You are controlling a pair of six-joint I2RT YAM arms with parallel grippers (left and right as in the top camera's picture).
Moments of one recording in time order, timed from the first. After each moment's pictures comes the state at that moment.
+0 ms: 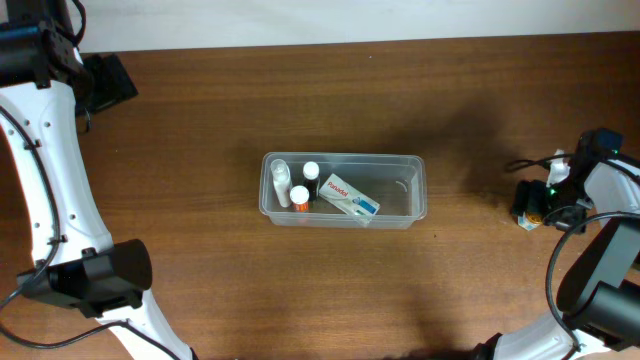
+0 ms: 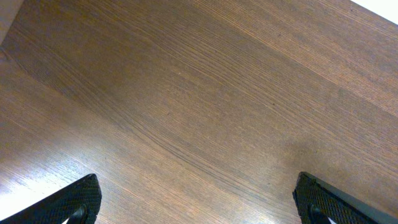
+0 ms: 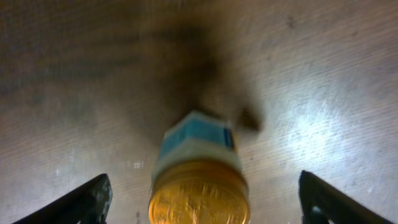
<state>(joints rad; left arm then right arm) 0.19 2.06 2.52 -1.60 -0.17 -0.29 -0.52 1.83 1.21 -0.91 -0.04 -0.13</state>
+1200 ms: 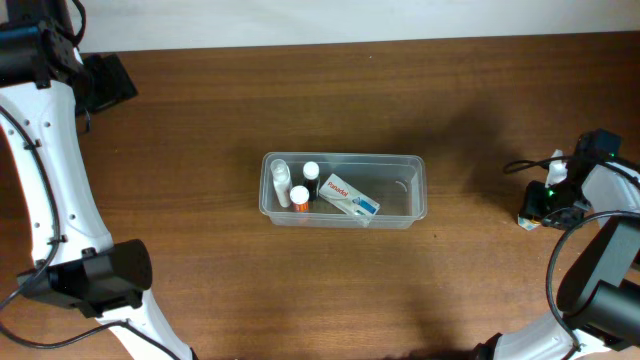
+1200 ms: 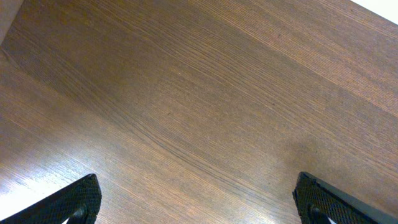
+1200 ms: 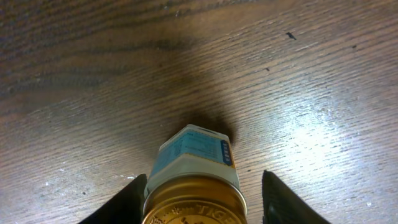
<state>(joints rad) 0.19 2.06 2.52 -1.60 -0.17 -0.29 -0.52 1.83 1.18 -0.84 -0.03 -0.15</state>
